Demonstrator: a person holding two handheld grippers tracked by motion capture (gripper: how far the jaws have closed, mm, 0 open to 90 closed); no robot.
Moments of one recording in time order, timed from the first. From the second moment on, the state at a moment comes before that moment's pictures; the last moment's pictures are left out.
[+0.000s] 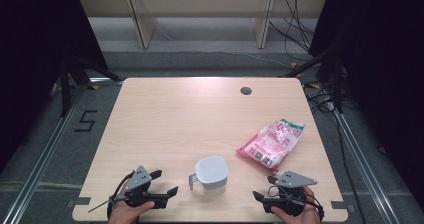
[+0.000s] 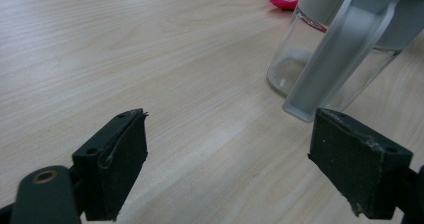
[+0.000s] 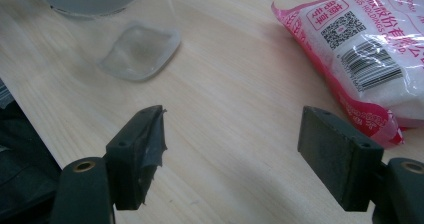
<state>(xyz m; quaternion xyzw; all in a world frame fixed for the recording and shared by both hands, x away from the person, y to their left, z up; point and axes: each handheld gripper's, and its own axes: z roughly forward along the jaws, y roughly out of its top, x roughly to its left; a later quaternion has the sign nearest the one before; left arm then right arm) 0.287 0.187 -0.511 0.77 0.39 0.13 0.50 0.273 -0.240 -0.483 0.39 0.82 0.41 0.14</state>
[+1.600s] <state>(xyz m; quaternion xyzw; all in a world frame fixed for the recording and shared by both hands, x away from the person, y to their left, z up) 0.283 0.137 -0.494 0.80 0.28 0.13 0.52 0.274 -0.241 -0.482 0.36 0.81 0.43 0.16</state>
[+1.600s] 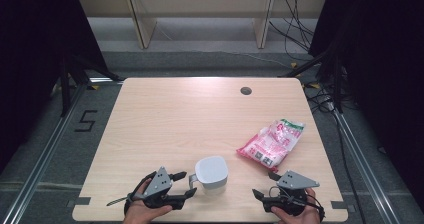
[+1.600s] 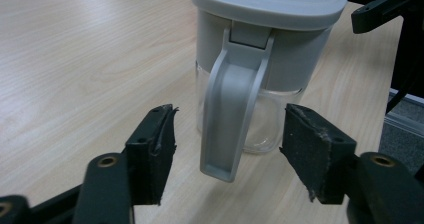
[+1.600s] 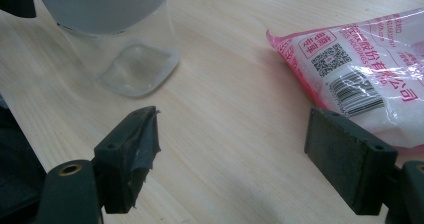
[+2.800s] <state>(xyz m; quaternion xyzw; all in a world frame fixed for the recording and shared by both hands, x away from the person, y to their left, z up) 0.309 0.128 -0.486 0.82 0.23 0.15 0.50 0.273 -0.239 -0.482 0.36 0.82 0.42 0.16</state>
